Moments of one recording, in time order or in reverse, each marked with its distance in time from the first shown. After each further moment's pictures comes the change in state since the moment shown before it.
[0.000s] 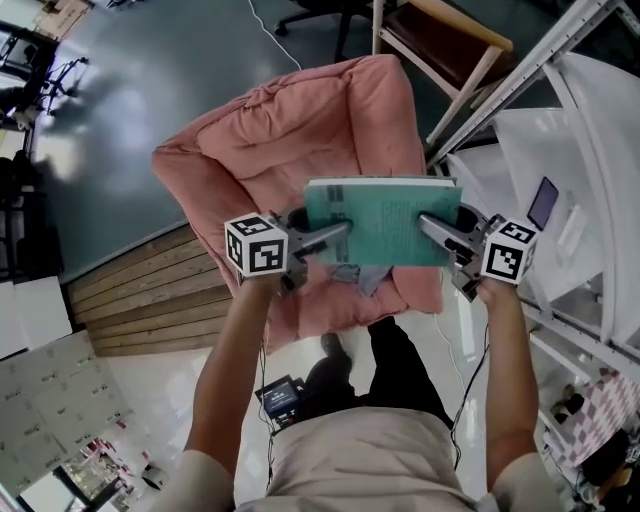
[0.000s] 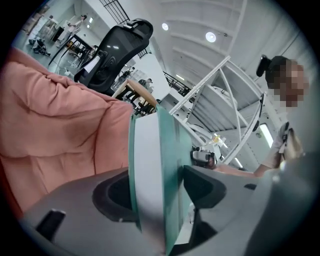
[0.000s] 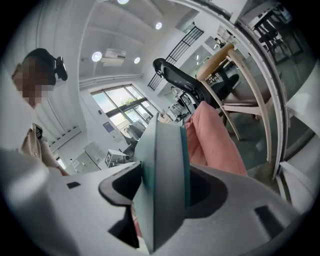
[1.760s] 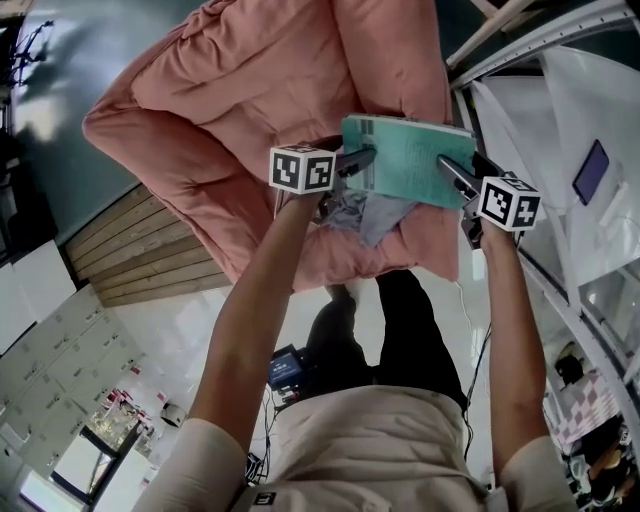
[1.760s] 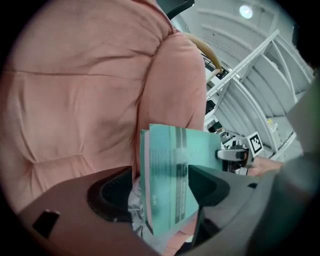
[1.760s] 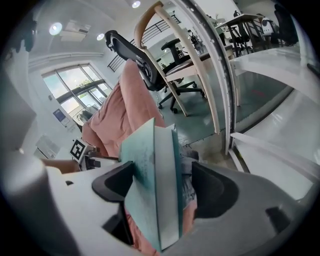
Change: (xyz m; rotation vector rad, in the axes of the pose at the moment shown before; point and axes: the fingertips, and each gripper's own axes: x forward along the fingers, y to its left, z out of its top) left arm 0.139 0.206 -0.165 -0.210 0.249 0.296; right arm 0.014 -0.250 -0.146 0.143 0.198 -0.467
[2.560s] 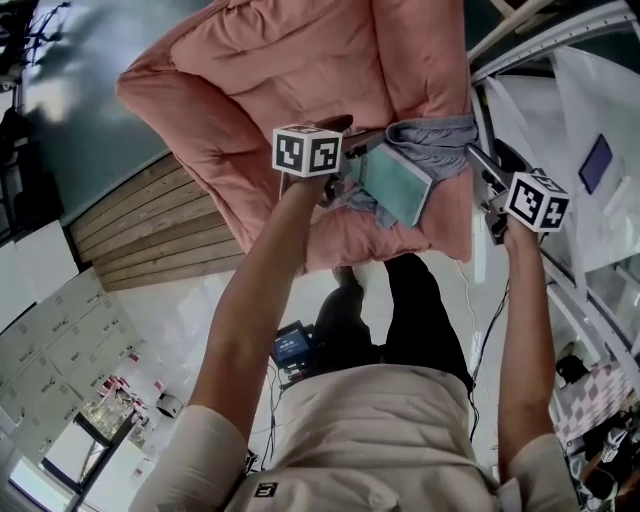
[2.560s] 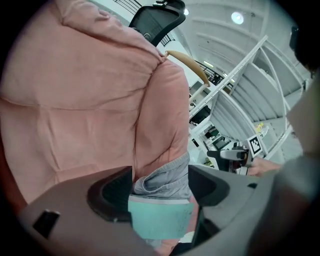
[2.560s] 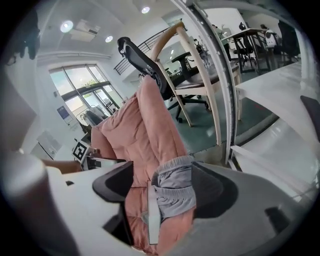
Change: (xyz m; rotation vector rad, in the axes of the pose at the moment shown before) left arm -0.079 -0.020 0.025 0.053 -0.100 0.022; right arm -0.055 0.058 0.029 -0.064 -0.080 -0.010
